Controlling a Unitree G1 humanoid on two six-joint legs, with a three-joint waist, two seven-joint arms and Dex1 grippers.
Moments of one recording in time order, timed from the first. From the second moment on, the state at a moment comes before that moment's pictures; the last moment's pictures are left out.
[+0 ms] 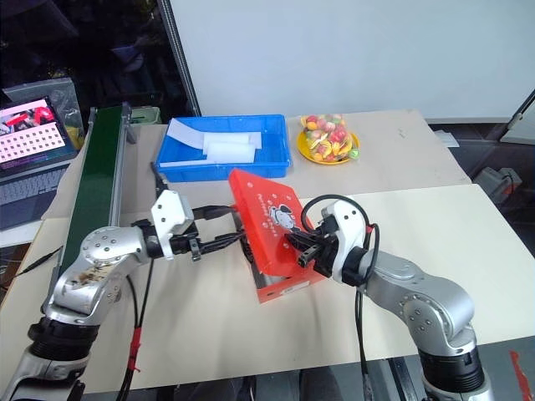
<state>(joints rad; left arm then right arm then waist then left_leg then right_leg) -0.31 0.62 -0.01 -0.28 -0.33 0.34 -0.85 -0.27 -0.50 -0.01 -0.55 0.89 1.01 0.24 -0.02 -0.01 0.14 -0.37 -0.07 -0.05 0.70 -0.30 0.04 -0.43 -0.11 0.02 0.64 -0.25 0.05</state>
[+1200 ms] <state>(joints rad) -0.18 0.48 0.08 -0.47 -0.33 0.53 -0.50 -0.46 -0.37 -0.14 -0.36 0.80 1.06 0.30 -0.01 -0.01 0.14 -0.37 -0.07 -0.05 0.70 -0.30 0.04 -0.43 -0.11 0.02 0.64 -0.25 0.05</state>
